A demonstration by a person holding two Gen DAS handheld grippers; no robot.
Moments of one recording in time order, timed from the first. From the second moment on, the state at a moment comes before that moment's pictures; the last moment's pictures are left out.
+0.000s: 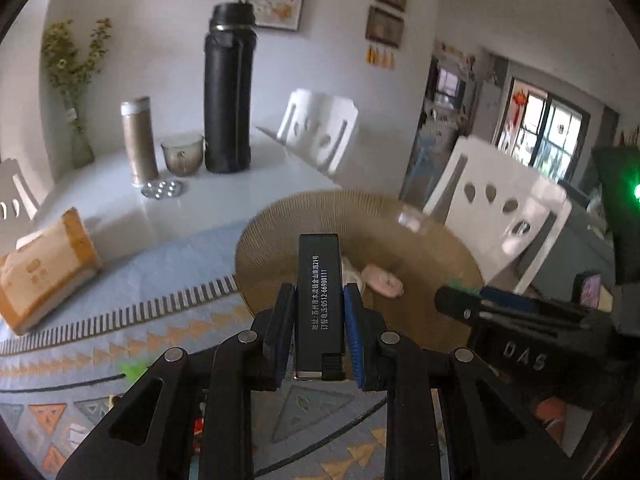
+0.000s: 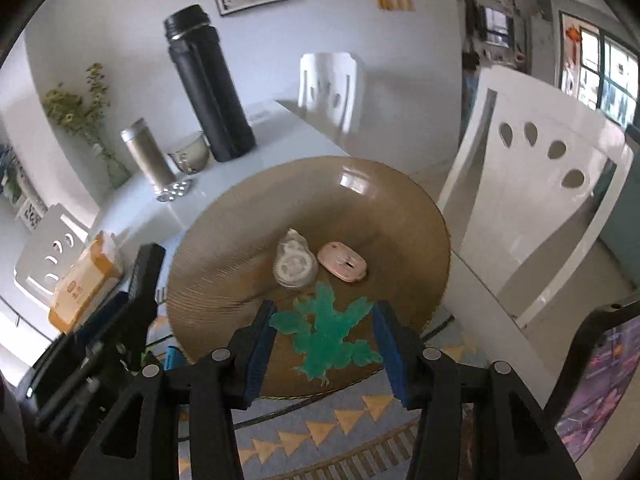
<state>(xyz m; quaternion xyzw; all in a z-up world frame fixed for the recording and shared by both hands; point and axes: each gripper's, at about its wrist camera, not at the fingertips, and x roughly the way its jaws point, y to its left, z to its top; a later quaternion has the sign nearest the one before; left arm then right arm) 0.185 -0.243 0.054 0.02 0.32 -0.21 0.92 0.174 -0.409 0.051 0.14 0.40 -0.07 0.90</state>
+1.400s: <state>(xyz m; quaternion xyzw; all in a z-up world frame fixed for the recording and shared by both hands) 0.036 0.004 -0.024 -0.10 0.35 -0.06 0.93 0.093 -0.220 -0.040 0.04 0.42 0.11 0.90</state>
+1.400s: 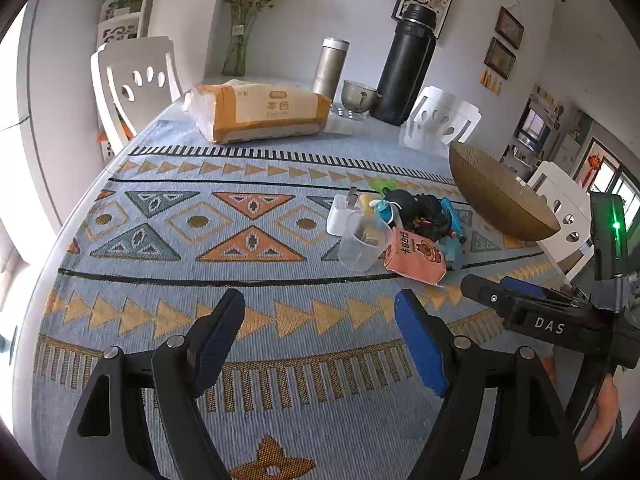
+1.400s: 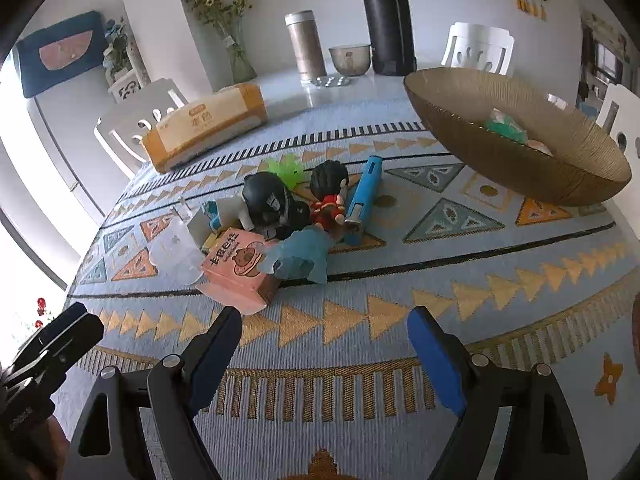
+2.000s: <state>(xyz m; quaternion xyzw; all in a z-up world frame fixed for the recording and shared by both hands) 0.038 -0.002 -0.025 -0.08 0.37 -0.06 0.92 0.092 -0.205 -0.043 0.00 0.43 0.10 0.90</state>
